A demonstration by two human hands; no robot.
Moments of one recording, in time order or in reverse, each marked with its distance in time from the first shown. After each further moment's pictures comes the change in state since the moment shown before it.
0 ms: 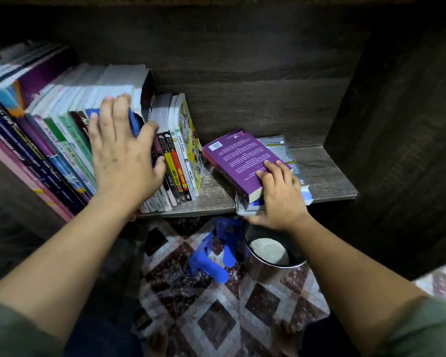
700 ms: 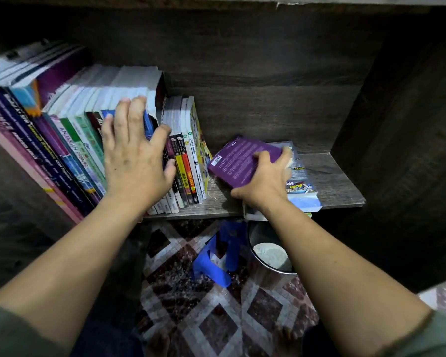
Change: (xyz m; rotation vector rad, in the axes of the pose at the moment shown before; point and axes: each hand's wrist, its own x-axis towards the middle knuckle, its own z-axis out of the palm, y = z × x) left_hand 0.000 -0.005 -0.001 0.014 -0.020 0.023; right_hand 0.042 -0.068 -0.049 0.516 -0.005 0.480
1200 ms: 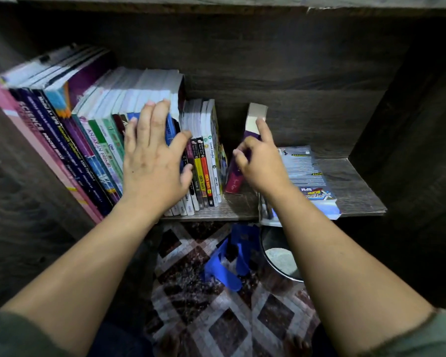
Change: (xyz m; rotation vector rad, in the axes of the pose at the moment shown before) left_hand -0.003 -0.009 -0.003 -0.028 -0.015 0.050; right_hand 0.024 -0.042 0.006 0.118 -0.002 -0.403
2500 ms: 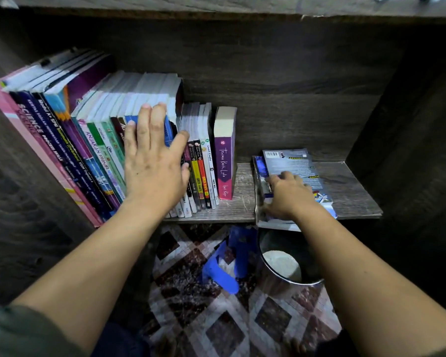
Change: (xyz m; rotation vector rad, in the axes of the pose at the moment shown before) left_hand 0.002 0.008 0.009 0.043 0.009 -0.072; right_hand -0.030 0.063 -0.015 -0.606 -0.408 0.253
